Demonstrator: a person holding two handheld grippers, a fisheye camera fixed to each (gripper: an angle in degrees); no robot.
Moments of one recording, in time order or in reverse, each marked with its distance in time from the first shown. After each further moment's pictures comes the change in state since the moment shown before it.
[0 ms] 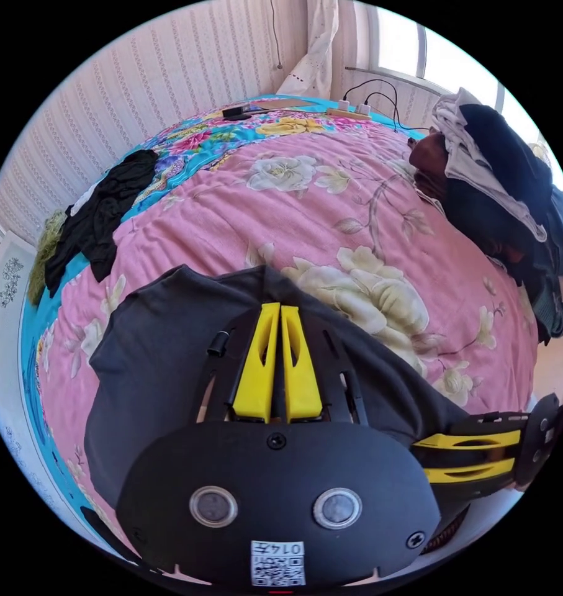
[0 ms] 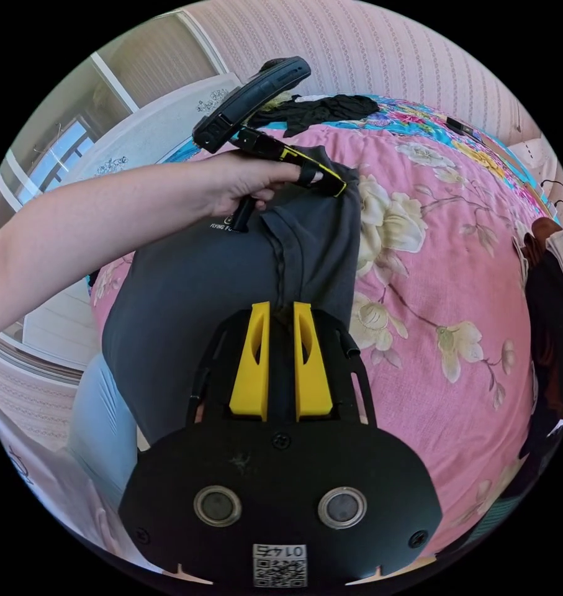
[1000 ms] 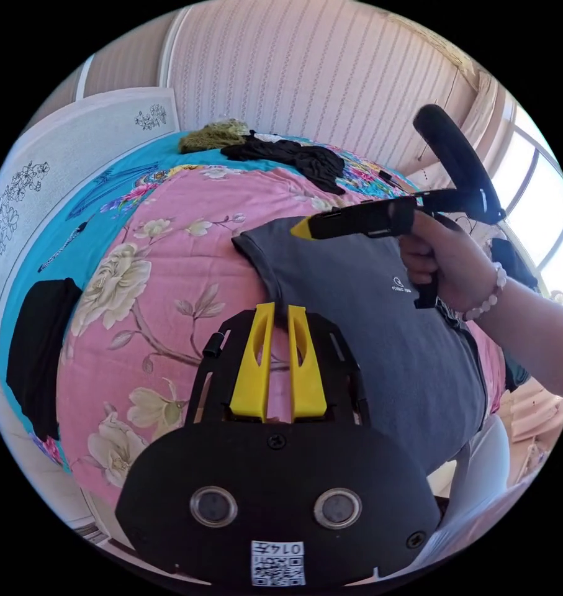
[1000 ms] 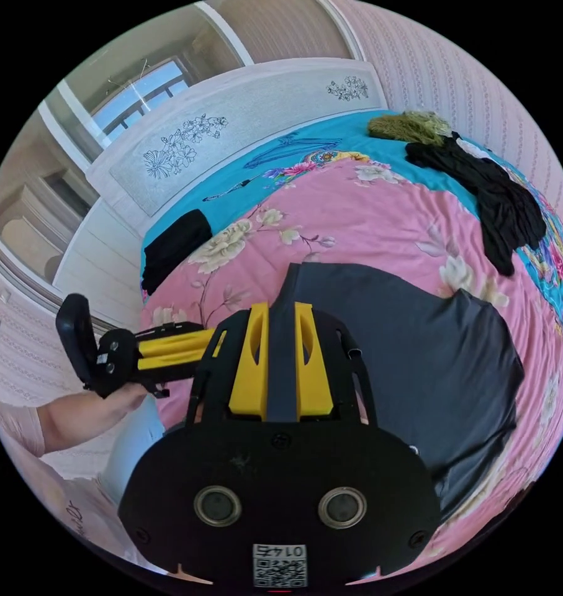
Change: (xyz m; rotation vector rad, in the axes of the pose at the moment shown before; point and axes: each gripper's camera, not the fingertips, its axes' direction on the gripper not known) left arm -0.206 0.414 -0.134 0.168 0.007 -0.640; right arm -0.286 -0.323 0.156 -0.115 -0.140 -0.431
